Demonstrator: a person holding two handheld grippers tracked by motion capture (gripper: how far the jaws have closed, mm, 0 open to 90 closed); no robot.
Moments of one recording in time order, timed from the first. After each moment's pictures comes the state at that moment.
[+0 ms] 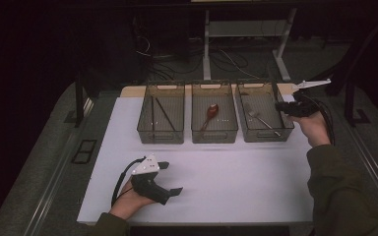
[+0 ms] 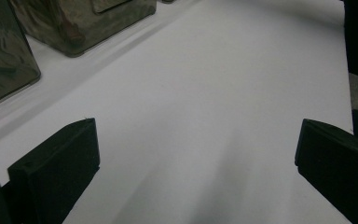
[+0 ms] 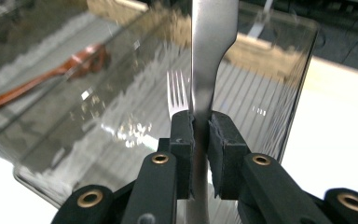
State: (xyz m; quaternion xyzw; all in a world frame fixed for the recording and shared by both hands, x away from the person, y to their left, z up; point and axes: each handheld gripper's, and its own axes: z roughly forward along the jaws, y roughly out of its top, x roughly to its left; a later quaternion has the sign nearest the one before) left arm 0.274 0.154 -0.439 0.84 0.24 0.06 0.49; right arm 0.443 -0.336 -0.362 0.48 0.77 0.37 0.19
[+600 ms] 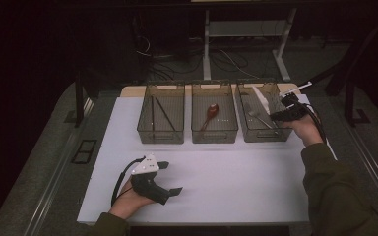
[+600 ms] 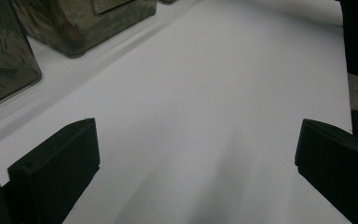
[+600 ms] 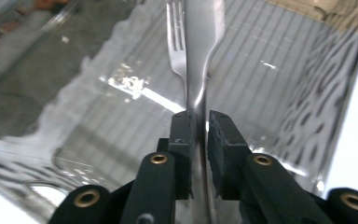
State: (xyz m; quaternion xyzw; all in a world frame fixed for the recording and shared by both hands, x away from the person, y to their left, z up) left arm 0.274 0.155 -0.439 0.84 0.24 0.06 0.49; right arm 0.462 -0.323 -0.393 0.50 0.81 0.28 0.14
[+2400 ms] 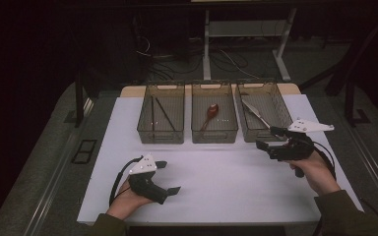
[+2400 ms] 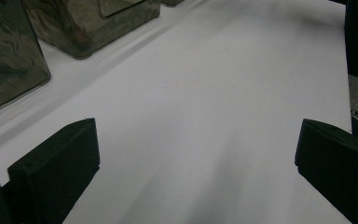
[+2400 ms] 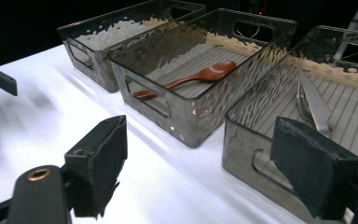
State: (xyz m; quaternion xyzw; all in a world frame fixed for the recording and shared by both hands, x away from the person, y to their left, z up) left arm 0.274 0.159 -0.436 0.83 0.24 0.06 0.49; right arm 0.322 -0.288 -0.382 0.37 0.76 0.50 0.17
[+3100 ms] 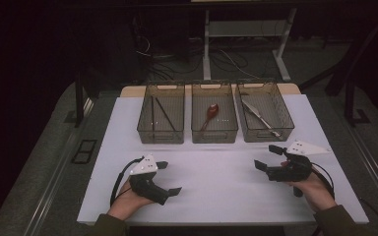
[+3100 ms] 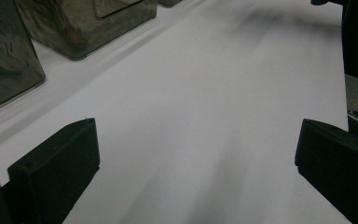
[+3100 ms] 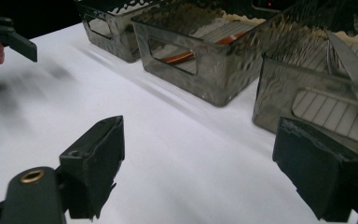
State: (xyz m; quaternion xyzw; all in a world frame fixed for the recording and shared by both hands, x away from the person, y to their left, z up) left arm 0.272 0.157 -0.436 0.83 0.24 0.06 0.49; right arm 0.283 -0.285 -0.420 0.37 0.76 0.51 0.16
